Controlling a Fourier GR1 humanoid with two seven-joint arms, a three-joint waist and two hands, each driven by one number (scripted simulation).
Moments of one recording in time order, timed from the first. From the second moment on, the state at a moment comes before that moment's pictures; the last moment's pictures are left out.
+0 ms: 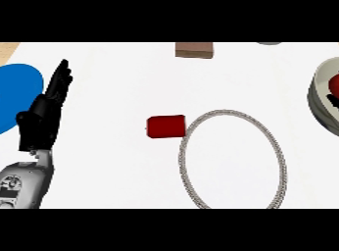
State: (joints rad) left arm -0.26 0.24 -0.03 -1.59 -0.13 0.15 0.17; right arm -0.62 -0.63 -0.33 -0.66 0.49 -0.03 -0.59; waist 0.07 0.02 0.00
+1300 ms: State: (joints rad) left arm -0.26 0.24 0.00 -1.57 -0.14 0.15 0.15; right arm -0.78 -0.87 -0.51 -0.16 0.32 0.43 -0.79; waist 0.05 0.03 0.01
